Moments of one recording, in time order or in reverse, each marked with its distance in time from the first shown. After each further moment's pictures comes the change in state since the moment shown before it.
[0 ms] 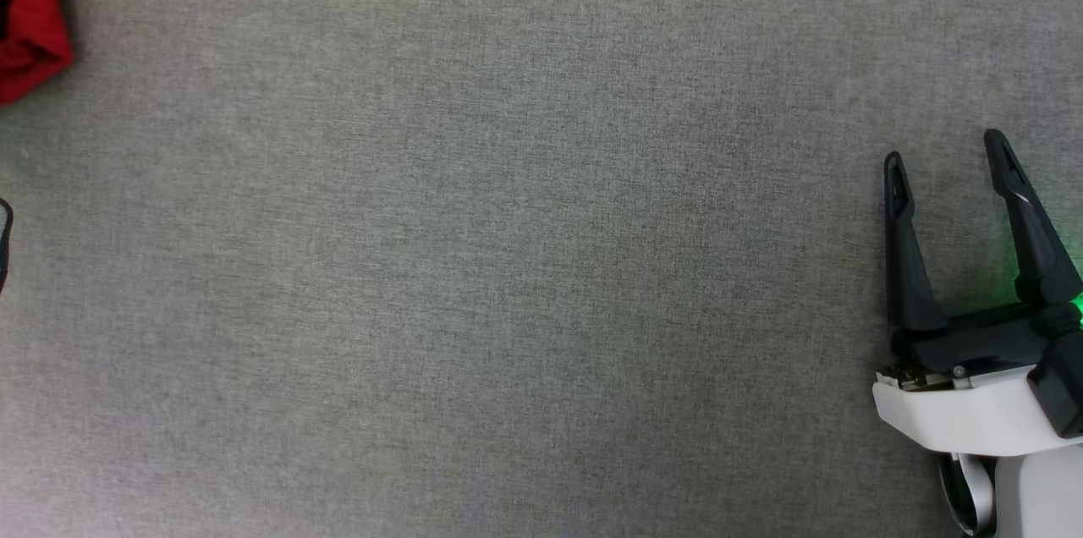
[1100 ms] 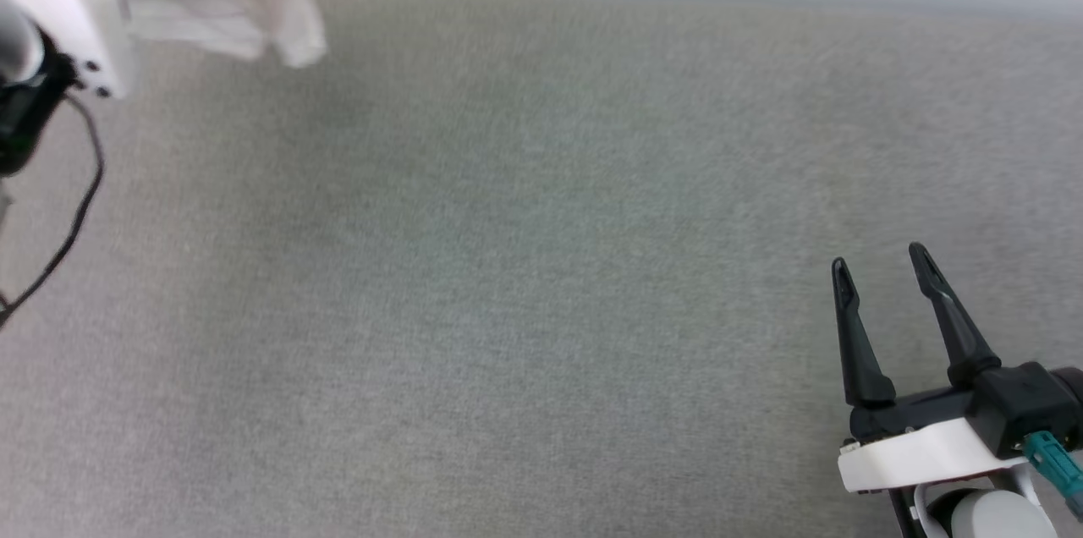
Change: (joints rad) left arm -0.073 -0.029 -0.338 -0.128 0.097 0.000 -0.563; right arm 0.086 -0.004 0.028 0.190 0.106 -0.001 0.008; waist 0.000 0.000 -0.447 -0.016
